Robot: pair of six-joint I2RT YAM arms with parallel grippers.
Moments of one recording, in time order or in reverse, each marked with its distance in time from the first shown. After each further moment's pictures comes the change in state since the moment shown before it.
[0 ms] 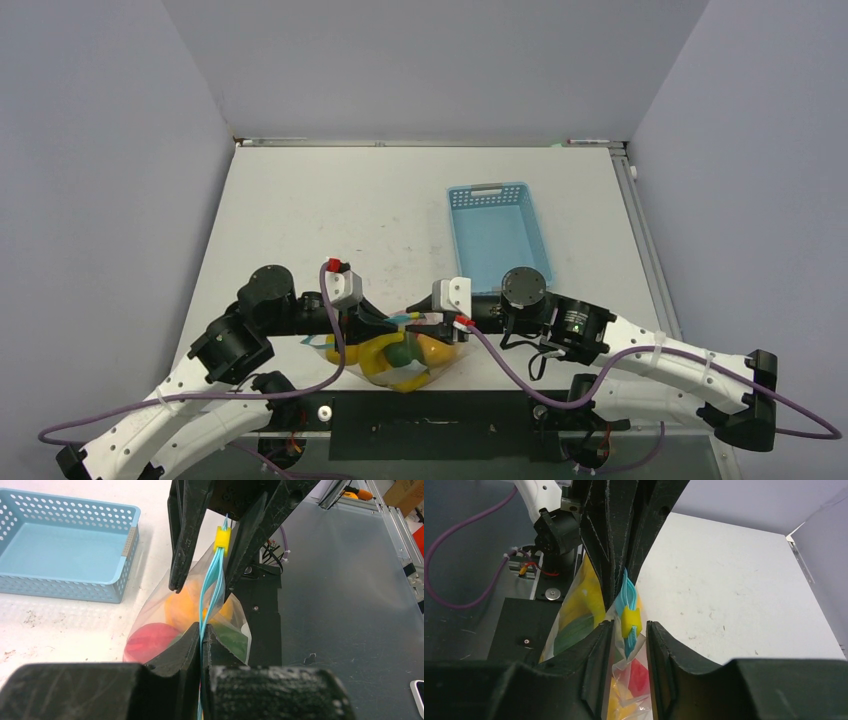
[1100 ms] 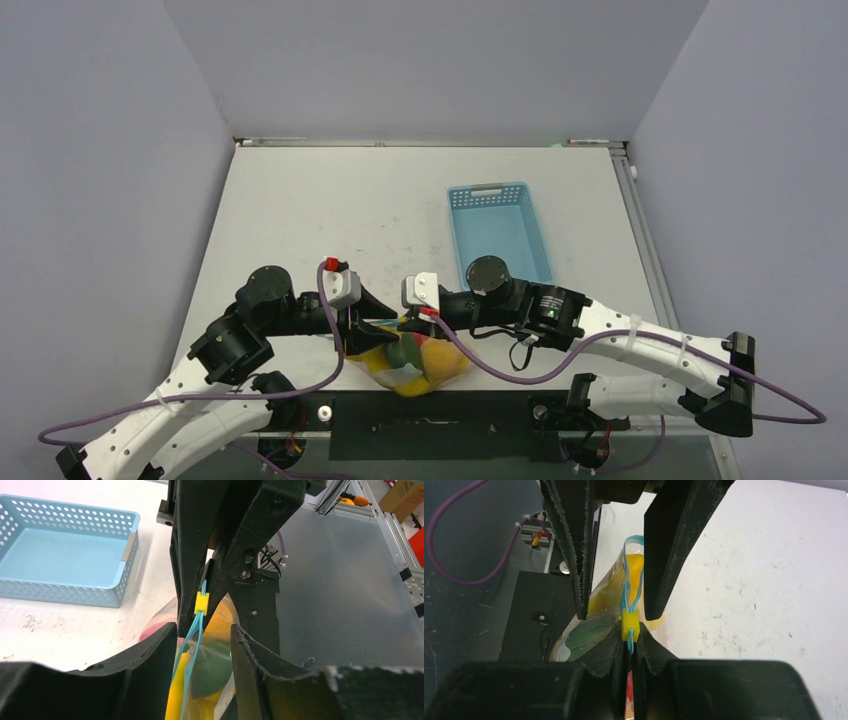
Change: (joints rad) left arm 0.000 0.003 -0.005 0.024 0.003 -0.018; right arm -0.002 0.148 0.119 -0.164 -0.035 0.003
